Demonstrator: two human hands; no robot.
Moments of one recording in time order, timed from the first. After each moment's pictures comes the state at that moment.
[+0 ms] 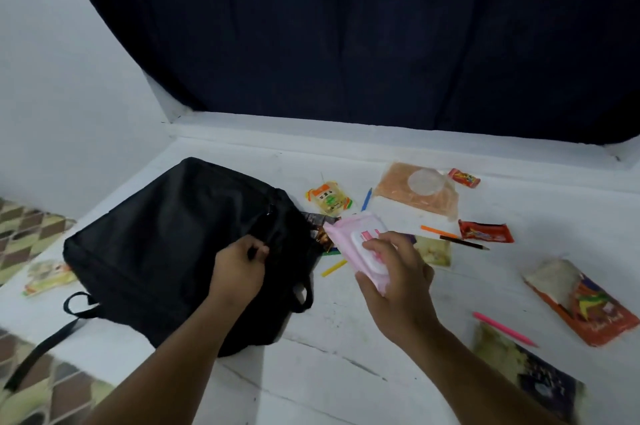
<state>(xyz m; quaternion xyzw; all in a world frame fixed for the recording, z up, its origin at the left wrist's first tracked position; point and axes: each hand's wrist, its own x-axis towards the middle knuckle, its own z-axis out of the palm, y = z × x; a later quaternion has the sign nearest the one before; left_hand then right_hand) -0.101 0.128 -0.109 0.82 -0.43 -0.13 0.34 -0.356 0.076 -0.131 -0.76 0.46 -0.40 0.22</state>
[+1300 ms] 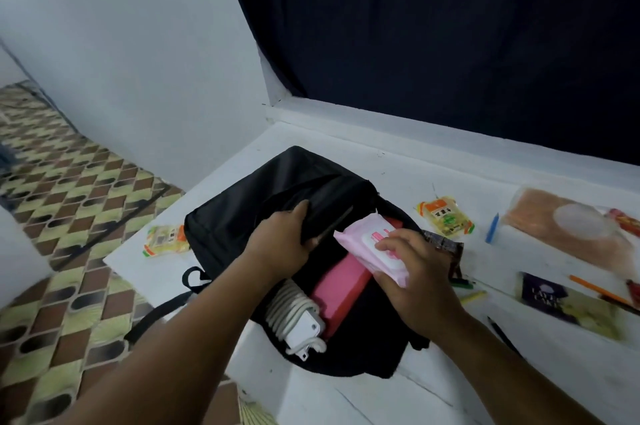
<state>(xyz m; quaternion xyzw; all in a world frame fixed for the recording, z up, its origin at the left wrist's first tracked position) 0.028 0.148 -0.049 0.84 -0.53 -0.06 0.08 -0.192 0.053 -0.135 -0.85 0.28 -0.36 0.25</state>
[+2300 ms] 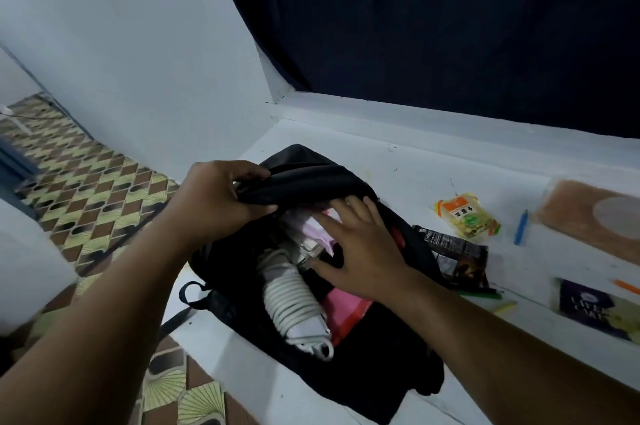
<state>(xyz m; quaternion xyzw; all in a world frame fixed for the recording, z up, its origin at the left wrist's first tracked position) 0.100 0.162 0.036 0.82 -0.51 -0.03 0.24 -0.083 0.041 -0.104 -0.94 0.22 -0.25 0.12</state>
